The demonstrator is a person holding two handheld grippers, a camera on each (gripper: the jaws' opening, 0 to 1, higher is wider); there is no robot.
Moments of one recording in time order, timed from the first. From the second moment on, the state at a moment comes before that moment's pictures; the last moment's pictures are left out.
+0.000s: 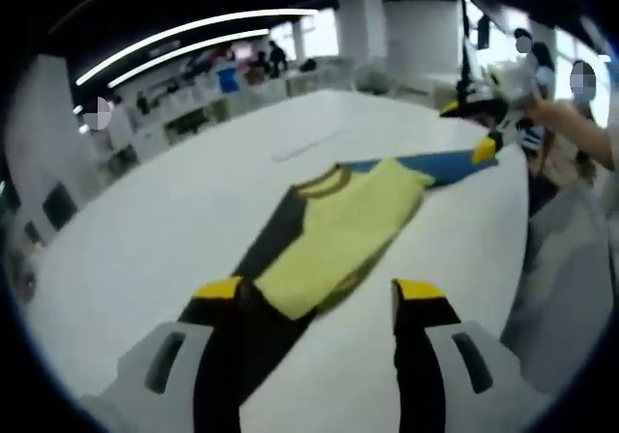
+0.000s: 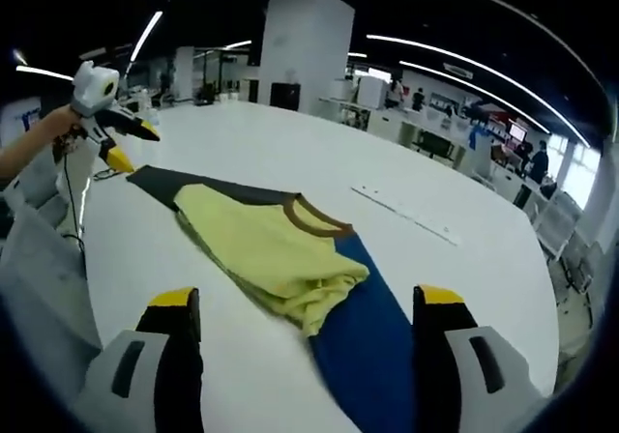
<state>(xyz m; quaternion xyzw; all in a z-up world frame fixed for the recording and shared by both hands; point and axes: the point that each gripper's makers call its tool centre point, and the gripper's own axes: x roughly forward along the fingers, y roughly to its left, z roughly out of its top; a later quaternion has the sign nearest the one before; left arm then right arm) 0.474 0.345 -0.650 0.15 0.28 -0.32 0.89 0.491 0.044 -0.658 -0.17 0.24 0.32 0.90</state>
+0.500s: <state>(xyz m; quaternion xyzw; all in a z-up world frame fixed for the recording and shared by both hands) 0.437 0.333 -0.638 0.16 0.27 -0.34 0.88 0.453 0.056 -0.634 -0.17 0.21 0.34 0.90</state>
